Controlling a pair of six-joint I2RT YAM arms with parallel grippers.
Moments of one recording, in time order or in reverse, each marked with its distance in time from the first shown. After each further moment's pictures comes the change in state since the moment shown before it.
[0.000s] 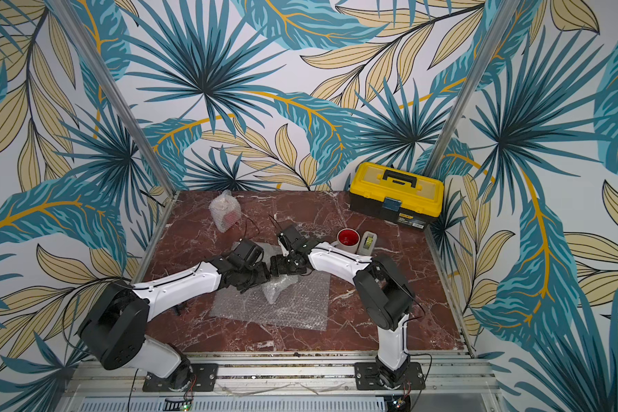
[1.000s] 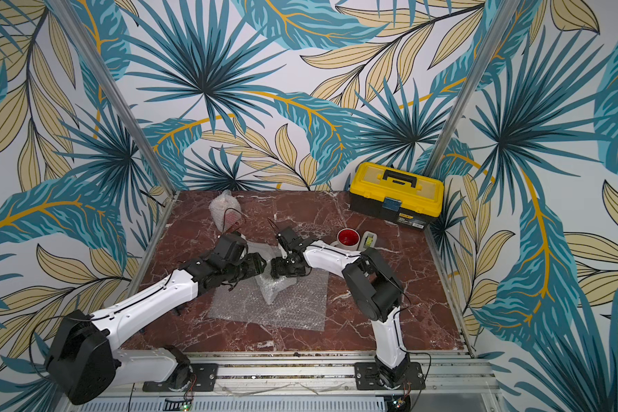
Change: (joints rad) left arm 0.073 -0.244 -0.029 0.025 -0.014 0.082; right arm -0.010 0.102 0.055 -0.044 -0.032 0.011
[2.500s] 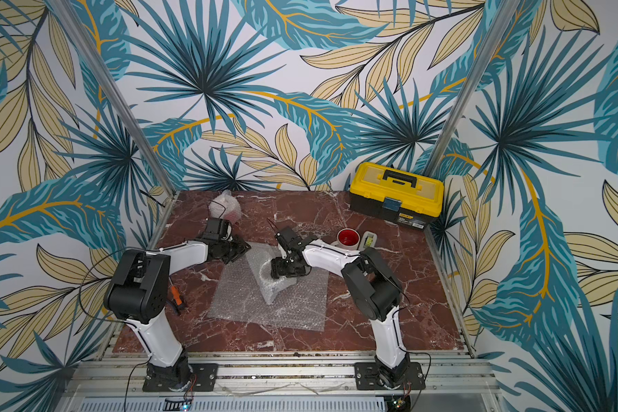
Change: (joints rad) left arm 0.373 0.531 0.148 0.303 0.299 0.027; right arm 0.000 0.011 0.026 -0.041 0.000 -0.008
